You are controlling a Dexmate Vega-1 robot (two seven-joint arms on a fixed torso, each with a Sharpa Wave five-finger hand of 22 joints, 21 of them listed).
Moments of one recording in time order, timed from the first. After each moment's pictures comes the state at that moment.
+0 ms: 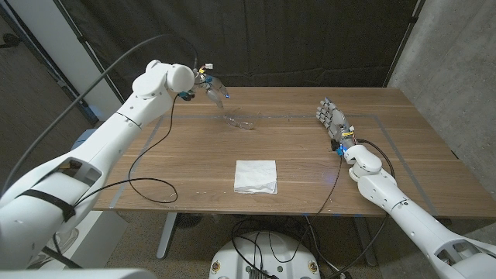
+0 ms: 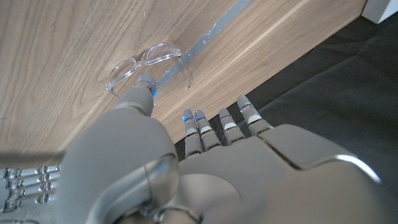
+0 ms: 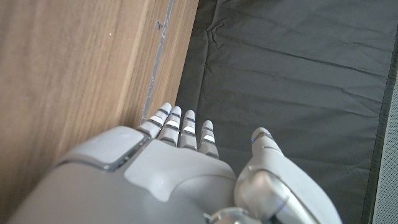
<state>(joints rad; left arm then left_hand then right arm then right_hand) 0.41 0.62 0.52 -1.63 0.88 0.07 -0.80 0.87 0.02 0.47 -0.17 0.20 0.27 -0.16 0.28 0.20 0.23 -0.18 0.24 0.20 0.08 -0.04 0.21 0.20 0.01 0.08 0.50 0.19 -0.89 -0.49 -0.35 -1.32 0.65 0.31 0.01 0.23 0.13 0.32 -0.04 0.18 0.10 -0.03 0.20 0.19 0.13 0.09 0.22 0.19 0.10 0.10 0.19 0.18 0.04 0.05 0.27 0.20</state>
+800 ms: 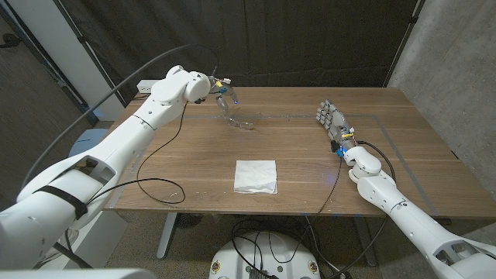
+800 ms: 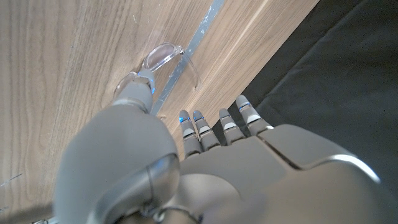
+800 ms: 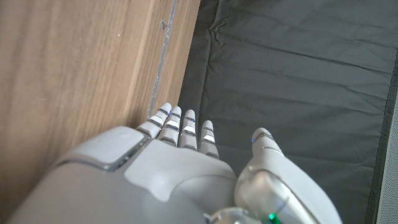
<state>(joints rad) 0.39 0.56 0.58 -1.57 1.11 -0.11 -0.73 0.89 -0.03 0.44 -0.15 0.20 0.28 -0.20 0.28 0.20 0.24 -0.20 0.23 0.21 0.09 -0.04 0.21 0.20 0.02 0.06 0.49 0.19 -0.89 -0.48 -0.35 -1.30 0.65 0.32 0.02 0.23 0.12 0.32 -0.04 0.18 0.10 -0.02 0.20 0.19 0.13 0.10 0.22 0.19 0.10 0.10 0.19 0.18 0.04 0.05 0.27 0.20</state>
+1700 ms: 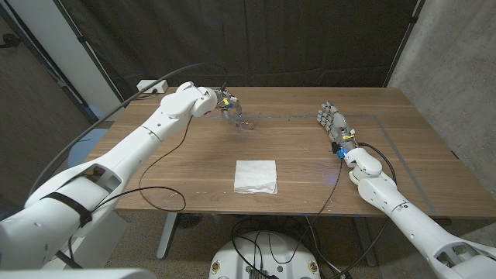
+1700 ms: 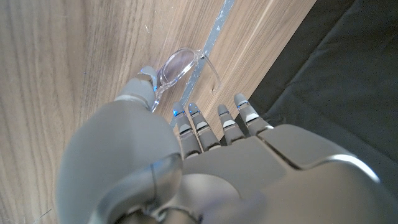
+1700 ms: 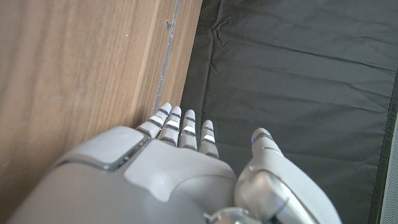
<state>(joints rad) 0.44 0.55 0.61 -1.53 1.23 -0.19 -0.64 0.96 -0.03 0.43 -0.14 0.23 0.43 -0.22 0.35 0.22 0.39 -0.21 0.26 0.23 0.15 -0.04 0.23 0.21 0.06 0.05 0.49 0.19 -0.90 -0.48 -0.35 -1.30 0.66 0.31 0.01 0.22 0.12 0.32 -0.04 0.18 0.11 -0.03 0.20 0.19 0.14 0.10 0.22 0.19 0.10 0.10 0.19 0.19 0.04 0.05 0.26 0.20</state>
